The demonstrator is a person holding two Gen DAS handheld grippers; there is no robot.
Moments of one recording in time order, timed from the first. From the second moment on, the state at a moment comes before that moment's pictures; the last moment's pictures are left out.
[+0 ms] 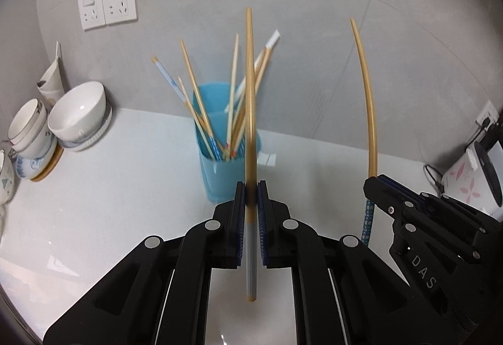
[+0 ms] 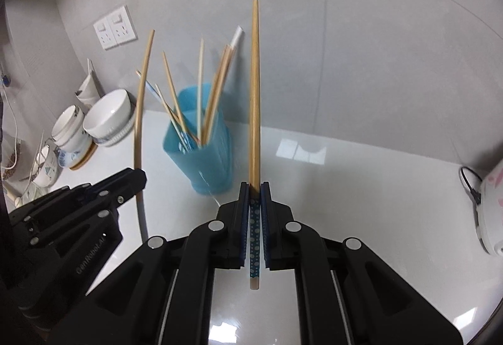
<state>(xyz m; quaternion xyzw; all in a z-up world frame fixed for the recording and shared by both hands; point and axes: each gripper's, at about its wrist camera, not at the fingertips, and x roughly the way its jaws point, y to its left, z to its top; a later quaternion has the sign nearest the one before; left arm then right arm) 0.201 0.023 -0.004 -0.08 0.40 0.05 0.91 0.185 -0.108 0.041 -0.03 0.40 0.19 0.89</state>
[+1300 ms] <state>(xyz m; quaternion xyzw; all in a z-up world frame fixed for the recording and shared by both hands) 0.299 0.080 -0.035 -0.05 0.30 0.00 0.95 0.268 -0.062 0.028 0.00 0.37 0.21 0.90</state>
